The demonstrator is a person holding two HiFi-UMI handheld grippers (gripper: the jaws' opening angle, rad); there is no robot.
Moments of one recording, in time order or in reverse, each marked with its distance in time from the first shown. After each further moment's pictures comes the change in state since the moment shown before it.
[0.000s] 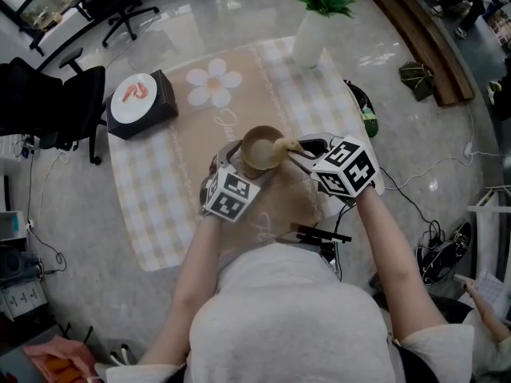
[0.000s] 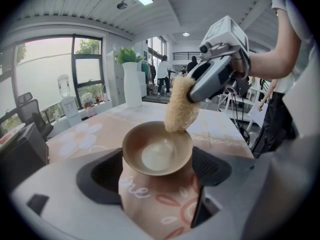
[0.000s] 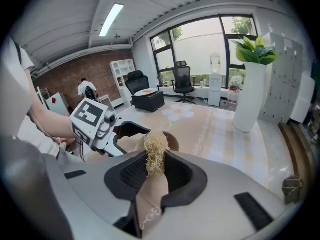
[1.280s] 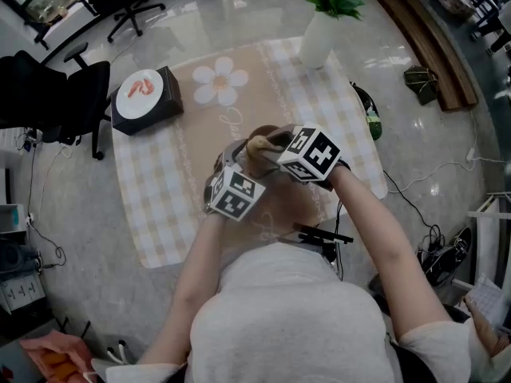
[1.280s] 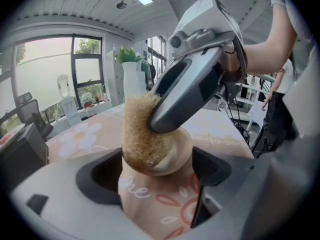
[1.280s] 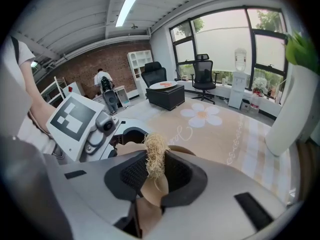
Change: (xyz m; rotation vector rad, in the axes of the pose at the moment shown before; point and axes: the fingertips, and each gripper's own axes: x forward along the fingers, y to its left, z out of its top) left arm 0.000 -0.002 0.002 0.003 0.004 -0.003; right arm 0.066 0.035 0.034 -0.151 0.078 0.159
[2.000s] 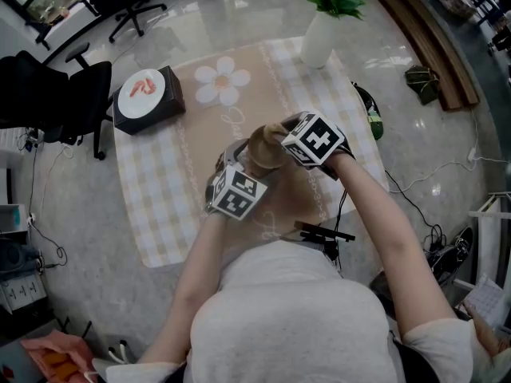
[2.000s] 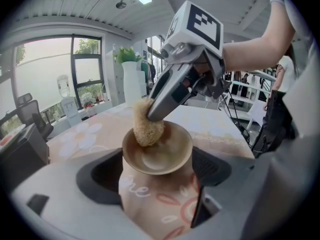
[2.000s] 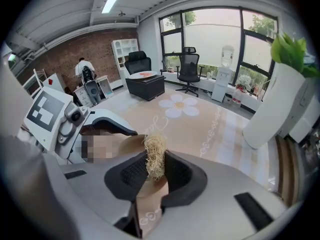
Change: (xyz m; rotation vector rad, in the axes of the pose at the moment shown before) left arm -0.001 0.001 -0.001 0.004 0.007 0.004; right arm -0.005 -0.055 -0.017 0.045 0.117 -0.183
